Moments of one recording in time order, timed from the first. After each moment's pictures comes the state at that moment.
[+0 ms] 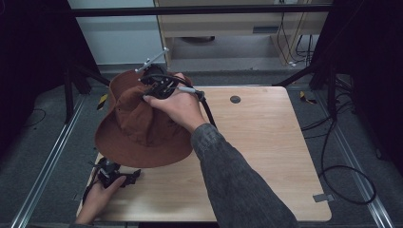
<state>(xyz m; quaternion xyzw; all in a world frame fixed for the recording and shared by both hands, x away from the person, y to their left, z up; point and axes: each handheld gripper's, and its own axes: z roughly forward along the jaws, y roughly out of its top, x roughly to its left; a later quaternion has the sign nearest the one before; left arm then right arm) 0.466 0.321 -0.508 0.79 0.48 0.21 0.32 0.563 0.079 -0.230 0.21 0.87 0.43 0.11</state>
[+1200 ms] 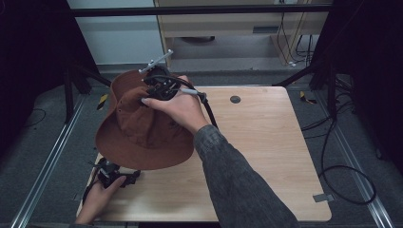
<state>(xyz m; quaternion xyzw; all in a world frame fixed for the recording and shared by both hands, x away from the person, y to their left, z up) 0.466 0.321 -0.508 0.79 0.48 0.21 0.32 0.566 0.074 -0.238 0.23 0.86 0.44 0.09</state>
